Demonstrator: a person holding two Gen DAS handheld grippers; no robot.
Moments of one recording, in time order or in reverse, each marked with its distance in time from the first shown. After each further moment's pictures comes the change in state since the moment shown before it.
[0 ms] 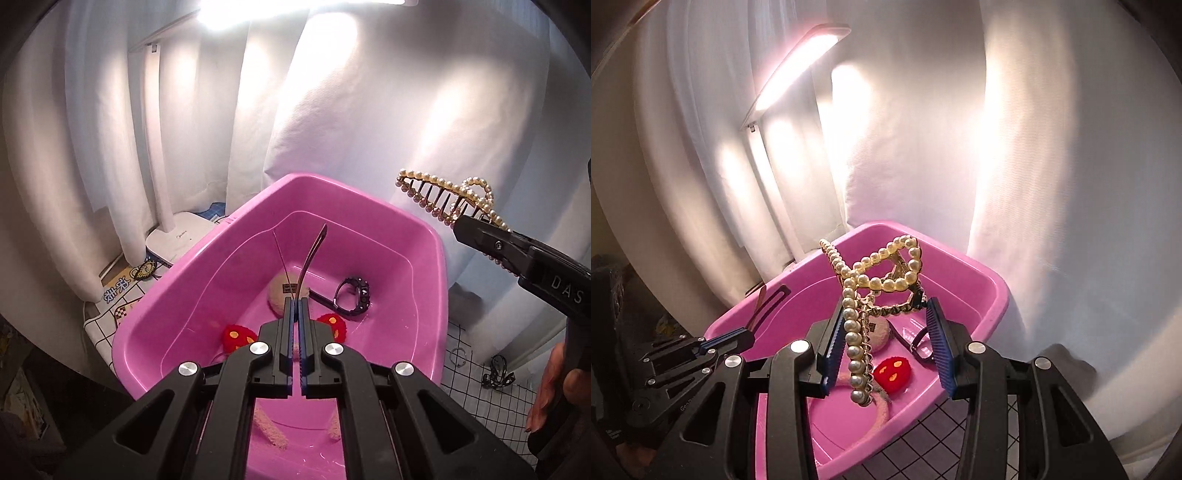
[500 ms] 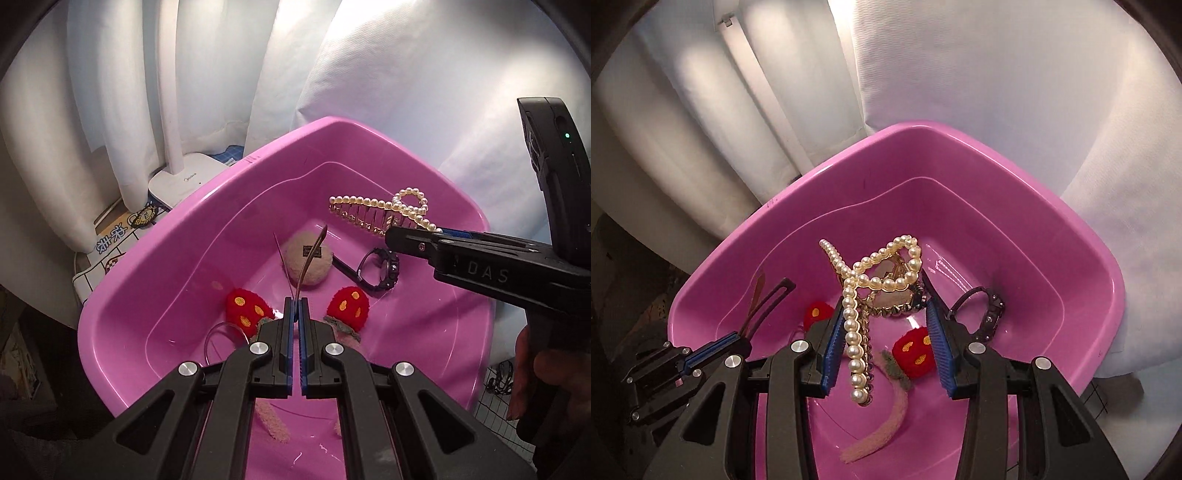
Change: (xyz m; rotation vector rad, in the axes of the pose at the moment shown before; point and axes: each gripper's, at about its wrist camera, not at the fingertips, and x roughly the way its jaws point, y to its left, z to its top) left arm 0.058 0.023 -0.002 -0.118 0.200 0.043; right arm 0.141 0.010 0.012 -0.028 0.422 0.078
